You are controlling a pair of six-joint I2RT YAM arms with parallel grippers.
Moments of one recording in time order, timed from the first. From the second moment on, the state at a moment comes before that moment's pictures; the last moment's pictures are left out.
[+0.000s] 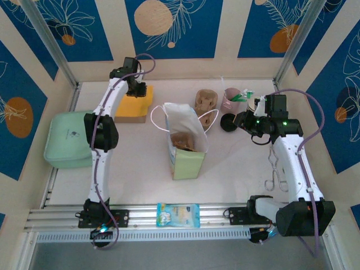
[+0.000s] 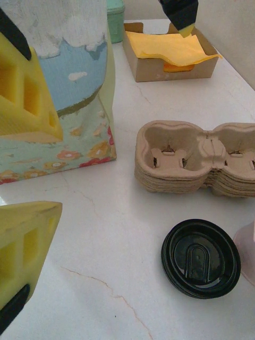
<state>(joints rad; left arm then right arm) -0.19 2.44 2.42 -1.04 0.07 -0.07 -0.02 1.15 1.15 -0.89 -0.40 0.48</state>
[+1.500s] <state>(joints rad) -0.30 2.44 2.33 -1.02 -0.12 0.05 -0.02 1.15 1.15 -0.89 -0.40 0.48</state>
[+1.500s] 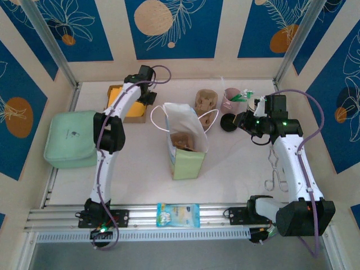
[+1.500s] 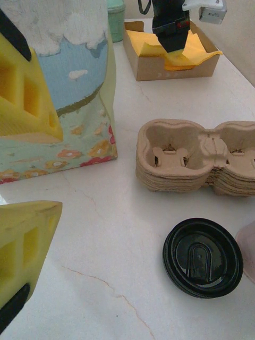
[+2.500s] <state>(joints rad) -0.18 2.28 2.34 -1.03 0.20 -0.09 -0.02 1.13 1.15 -0.89 -0.40 0.48</state>
